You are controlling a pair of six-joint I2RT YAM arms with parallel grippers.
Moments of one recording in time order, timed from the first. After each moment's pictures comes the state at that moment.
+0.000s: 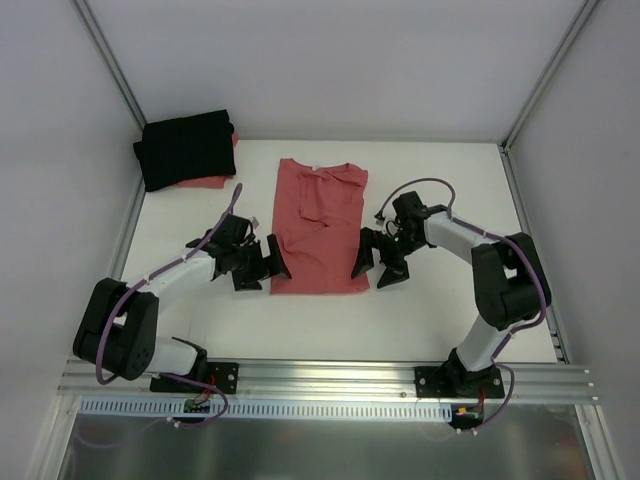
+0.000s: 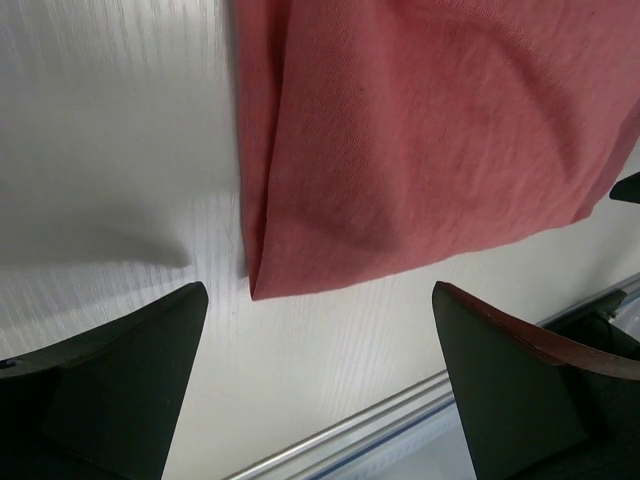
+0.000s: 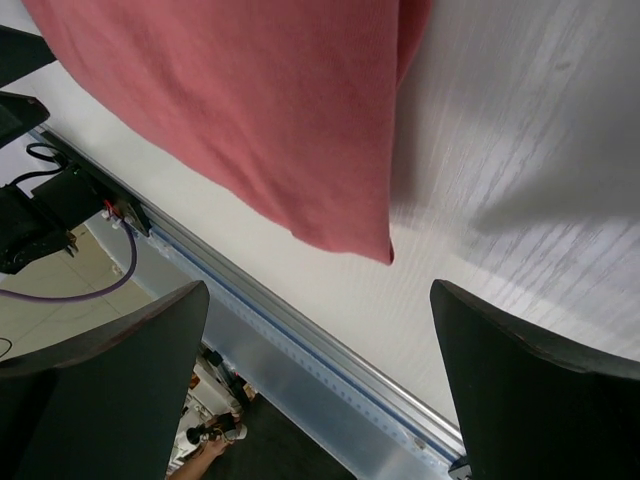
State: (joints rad) left arm -0.36 1.36 0.68 -0.39 0.33 -0.66; right arm 0.37 1.71 1.06 -0.72 -0.63 0.36
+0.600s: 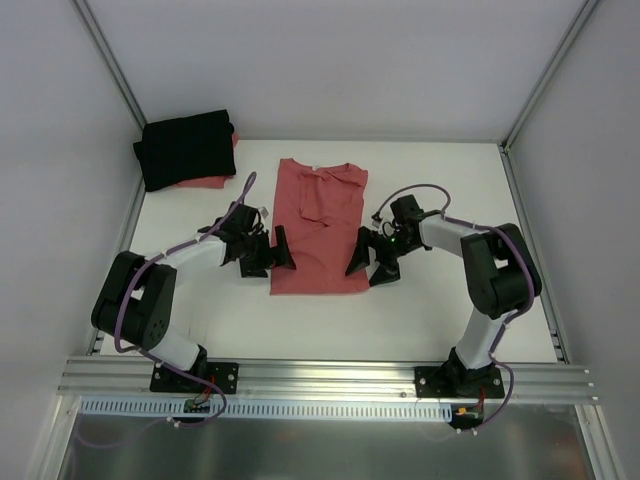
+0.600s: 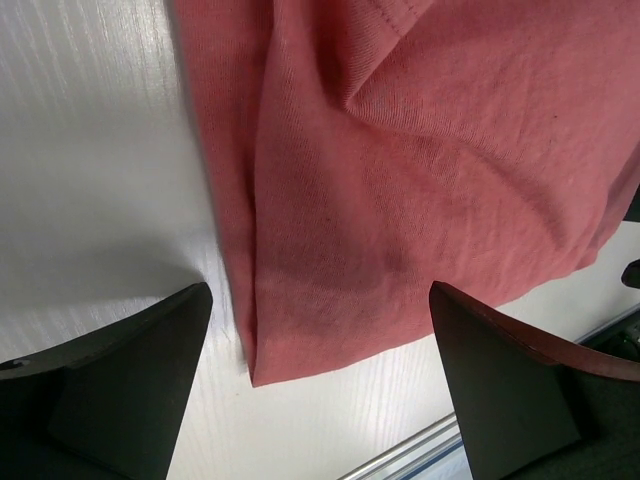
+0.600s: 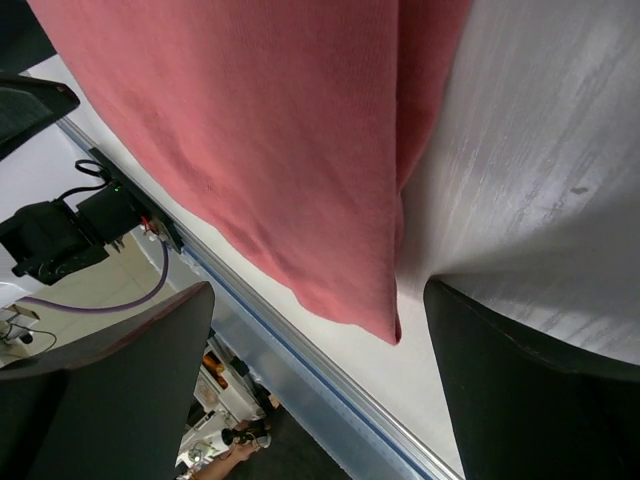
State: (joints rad) left arm -0.36 1.53 0.78 -0.30 0.32 -0.56; right arm 0.36 1.80 1.02 -0.54 -0.71 0.42
